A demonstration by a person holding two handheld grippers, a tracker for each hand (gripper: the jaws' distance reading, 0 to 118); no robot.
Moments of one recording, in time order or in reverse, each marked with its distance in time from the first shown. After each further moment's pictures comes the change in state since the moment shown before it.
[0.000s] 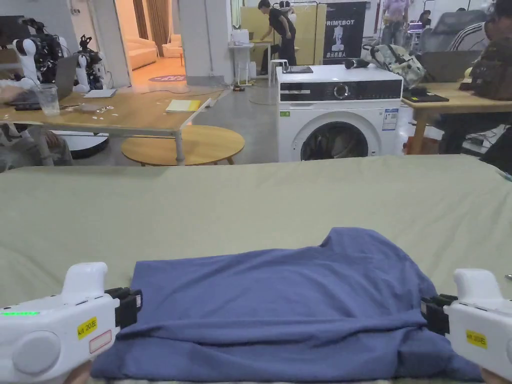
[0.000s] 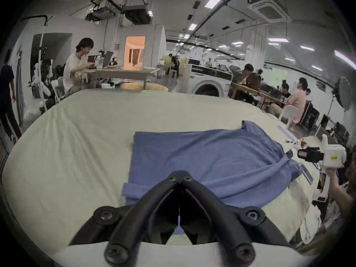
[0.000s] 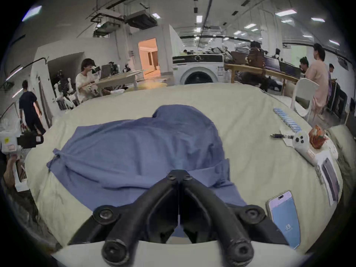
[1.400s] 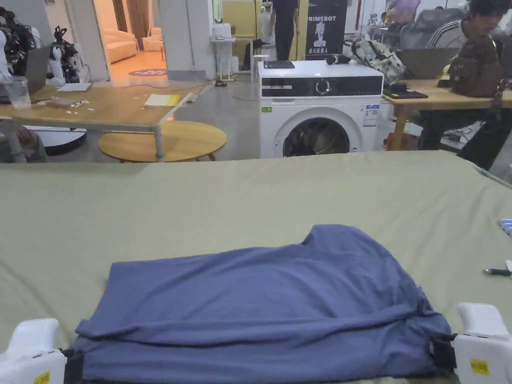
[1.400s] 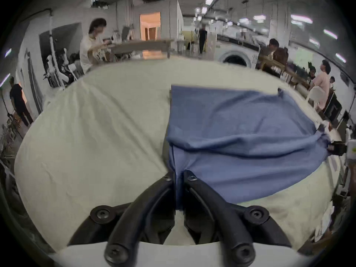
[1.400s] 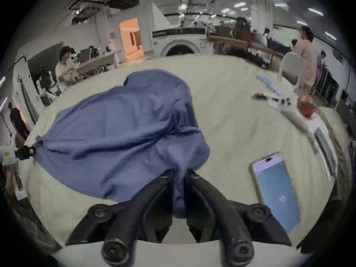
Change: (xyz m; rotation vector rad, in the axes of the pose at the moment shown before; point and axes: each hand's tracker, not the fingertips) left arm -0.038 -0.054 -0.013 -0.167 0.215 0.016; right arm 0.036 -0.034 0.002 -0.174 -0.137 -0.073
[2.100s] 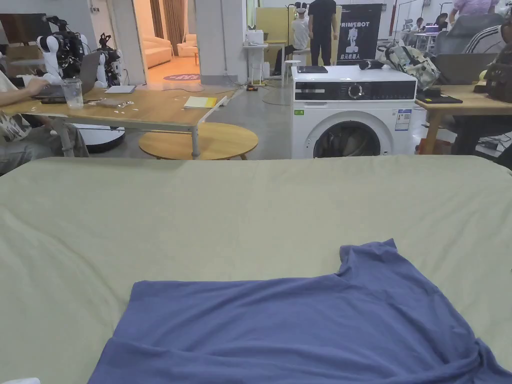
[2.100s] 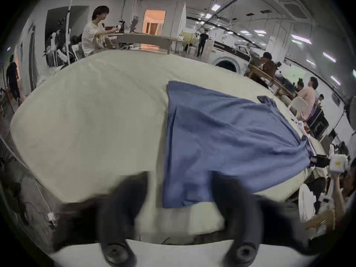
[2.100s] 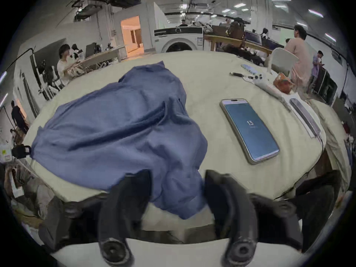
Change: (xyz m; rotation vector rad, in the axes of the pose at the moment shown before) left arm -0.048 -0.110 0.097 -0.050 -0.133 0.132; right arm 0.015 -0.110 0.092 -0.039 -0.001 0.011
